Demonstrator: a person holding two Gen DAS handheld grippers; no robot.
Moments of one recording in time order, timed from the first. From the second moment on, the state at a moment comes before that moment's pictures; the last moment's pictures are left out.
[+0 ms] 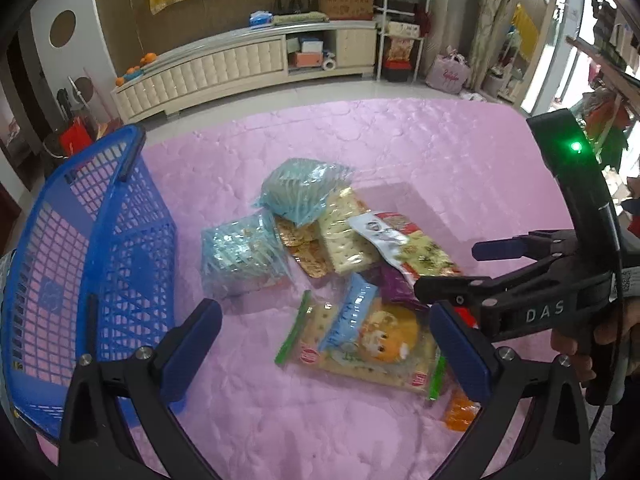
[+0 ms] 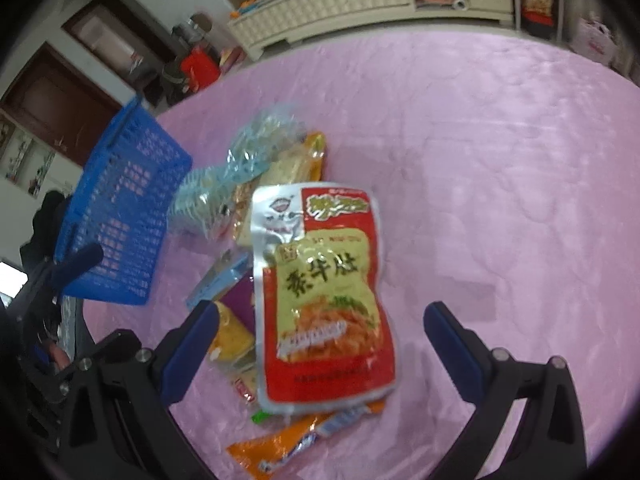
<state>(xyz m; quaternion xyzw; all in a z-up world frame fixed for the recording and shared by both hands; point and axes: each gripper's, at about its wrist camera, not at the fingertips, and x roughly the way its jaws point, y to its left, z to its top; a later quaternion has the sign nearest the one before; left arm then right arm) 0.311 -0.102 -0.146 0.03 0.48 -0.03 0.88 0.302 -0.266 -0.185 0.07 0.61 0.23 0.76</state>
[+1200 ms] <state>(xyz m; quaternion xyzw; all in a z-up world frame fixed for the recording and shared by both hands) 0.283 -0.138 -0.113 0.03 0.50 -0.08 0.86 0.250 -0.318 -0.125 0.13 0.55 0.20 0.80</state>
